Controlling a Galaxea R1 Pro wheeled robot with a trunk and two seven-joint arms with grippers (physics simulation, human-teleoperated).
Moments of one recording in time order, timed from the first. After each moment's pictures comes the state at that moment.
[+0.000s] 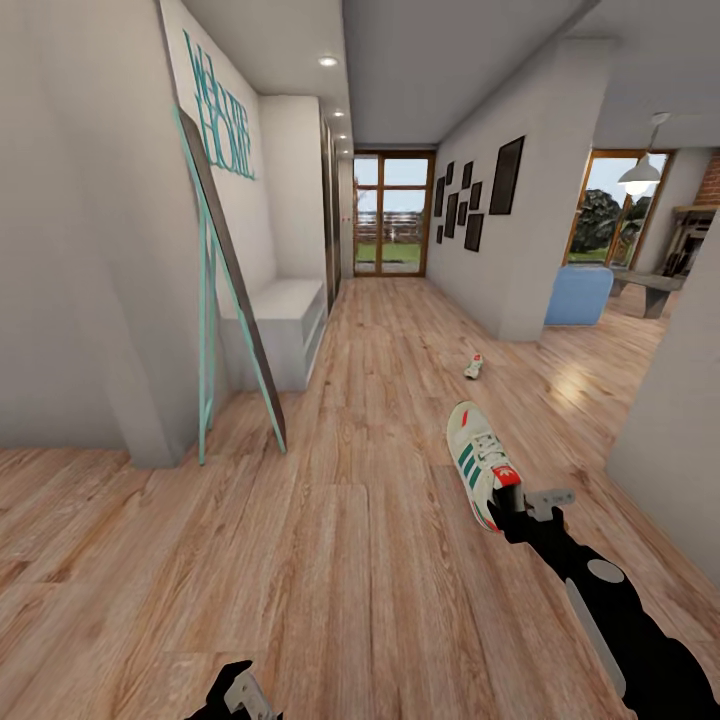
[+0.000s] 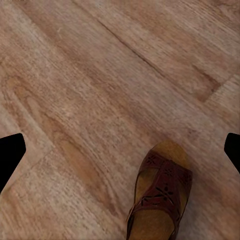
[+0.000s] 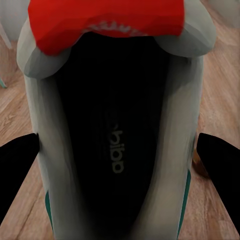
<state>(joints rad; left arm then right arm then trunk) -0.24 0.04 0.06 -0.57 -0.58 -0.26 -0.43 -0.35 -0.21 -0.02 -1.21 -0.07 0.22 0.20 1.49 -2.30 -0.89</state>
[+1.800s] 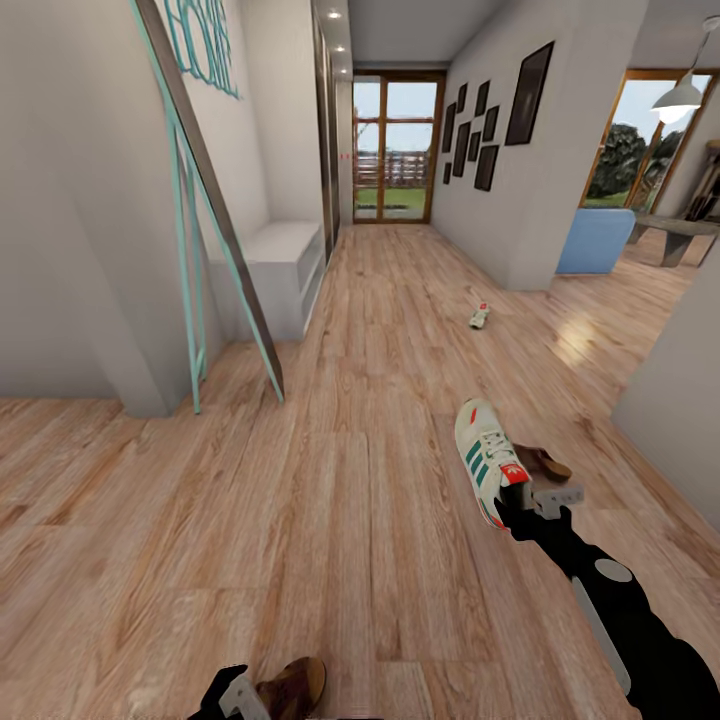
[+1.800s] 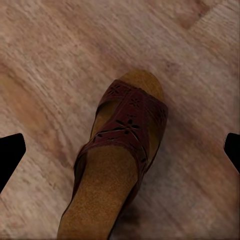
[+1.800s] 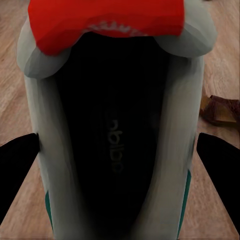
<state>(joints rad) -0.24 0.06 0.05 -0.55 -0.58 -0.26 -0.43 -0.35 -0.21 -0.05 -1.22 -0.07 0.22 0.20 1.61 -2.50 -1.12</state>
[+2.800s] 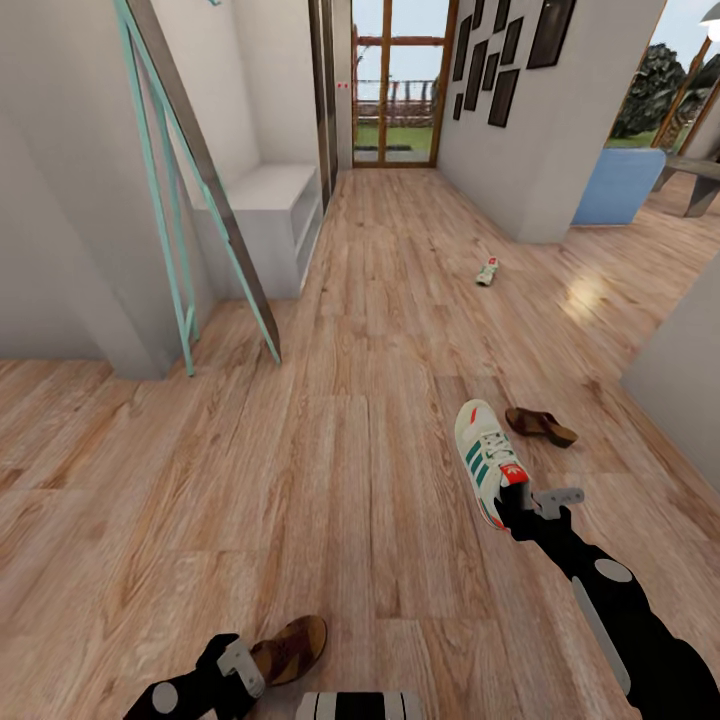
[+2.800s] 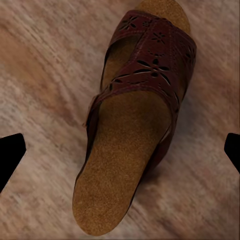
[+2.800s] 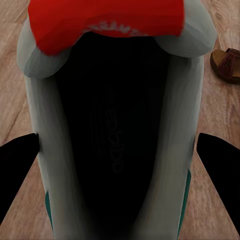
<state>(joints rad) -0.33 0.08 0.06 -0.56 -0.68 -0.14 -0.43 -0.35 -0.21 -0.05 -1.22 -0.07 0.22 0.20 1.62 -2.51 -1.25</state>
